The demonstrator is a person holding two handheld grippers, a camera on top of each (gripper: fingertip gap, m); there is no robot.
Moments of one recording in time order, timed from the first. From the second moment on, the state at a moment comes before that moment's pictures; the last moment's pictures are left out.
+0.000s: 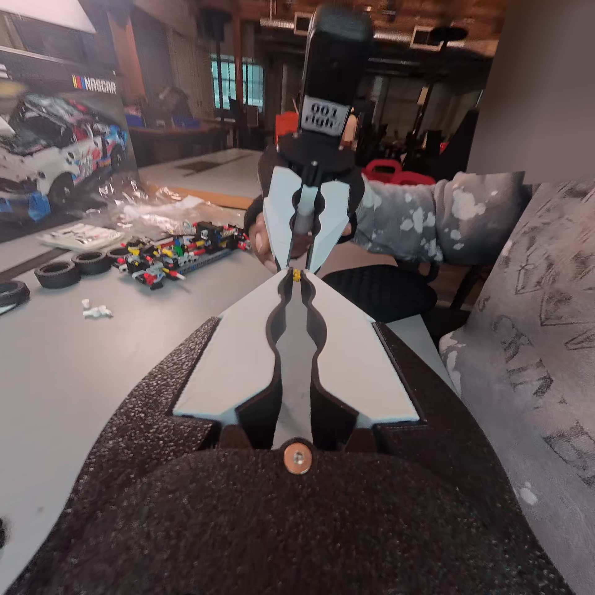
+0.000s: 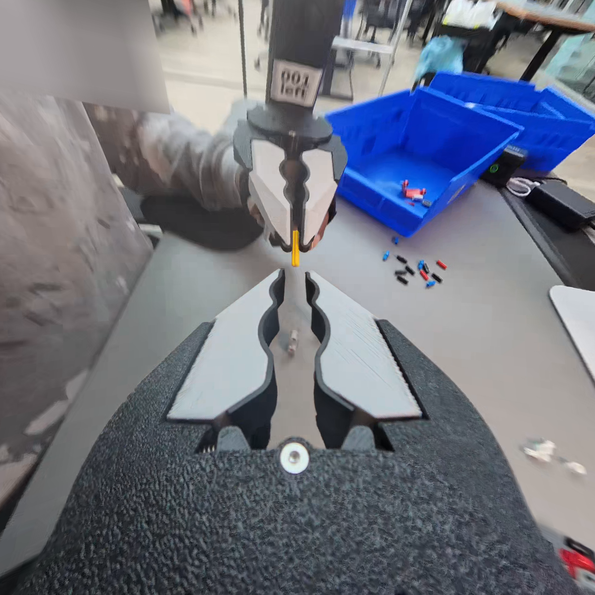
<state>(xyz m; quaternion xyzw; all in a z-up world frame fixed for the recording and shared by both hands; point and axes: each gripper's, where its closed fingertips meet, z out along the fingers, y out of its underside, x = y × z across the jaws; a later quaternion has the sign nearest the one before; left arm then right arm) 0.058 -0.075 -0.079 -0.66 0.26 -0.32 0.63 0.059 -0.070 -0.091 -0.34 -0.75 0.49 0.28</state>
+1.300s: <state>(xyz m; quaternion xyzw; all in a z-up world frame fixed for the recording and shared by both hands) 0.068 -0.094 -0.066 -0.62 0.31 -0.33 0.64 0.073 -0.092 -0.071 -0.31 -0.62 0.63 0.34</state>
